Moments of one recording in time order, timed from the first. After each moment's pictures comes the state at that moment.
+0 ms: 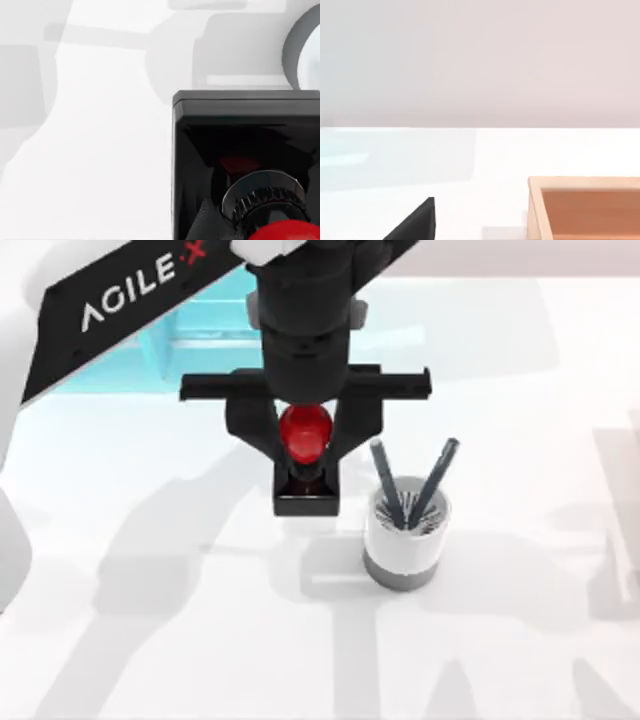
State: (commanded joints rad) left arm -0.71 2.11 2.07 -1.53 0.00 -0.68; right arm 0.00 0.00 0.00 0.00 0.00 0.00
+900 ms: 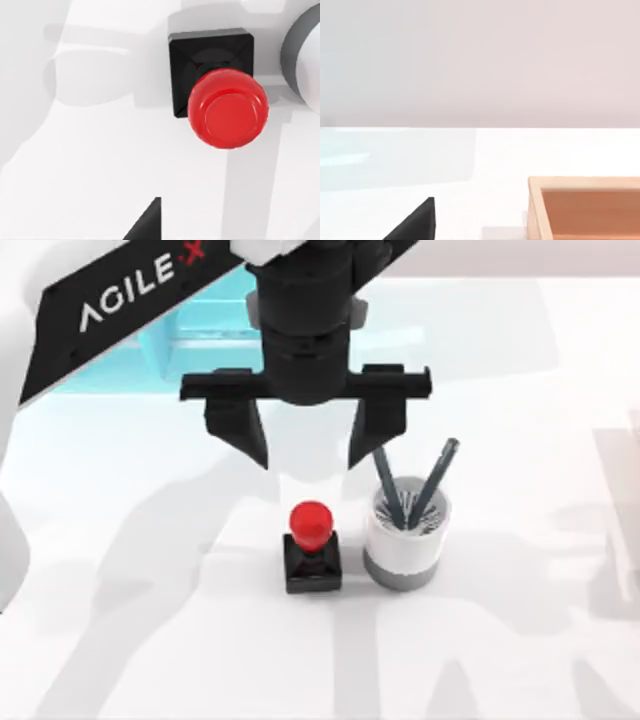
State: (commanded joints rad) left arm -0.71 2.11 2.07 -1.53 0.00 -0.68; right arm 0.00 0.00 0.00 0.00 0.00 0.00
